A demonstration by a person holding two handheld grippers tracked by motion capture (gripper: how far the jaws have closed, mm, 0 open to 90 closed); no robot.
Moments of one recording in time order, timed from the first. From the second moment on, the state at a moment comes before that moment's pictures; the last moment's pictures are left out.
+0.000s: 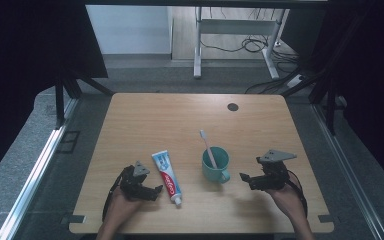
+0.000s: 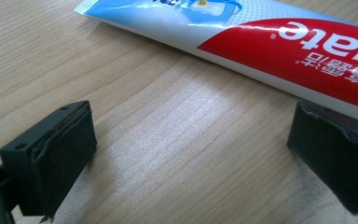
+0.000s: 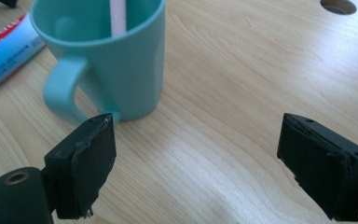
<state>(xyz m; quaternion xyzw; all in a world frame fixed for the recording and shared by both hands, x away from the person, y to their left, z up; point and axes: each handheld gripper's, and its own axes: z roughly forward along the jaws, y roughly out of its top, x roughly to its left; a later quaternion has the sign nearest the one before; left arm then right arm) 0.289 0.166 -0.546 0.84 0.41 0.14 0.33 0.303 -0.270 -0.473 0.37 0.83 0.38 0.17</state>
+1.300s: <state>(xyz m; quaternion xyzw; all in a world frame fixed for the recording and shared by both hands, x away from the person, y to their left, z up) 0.289 0.167 -0.545 0.84 0.41 0.15 0.33 0.288 -0.286 -0.542 0.39 0.83 0.36 0.17</state>
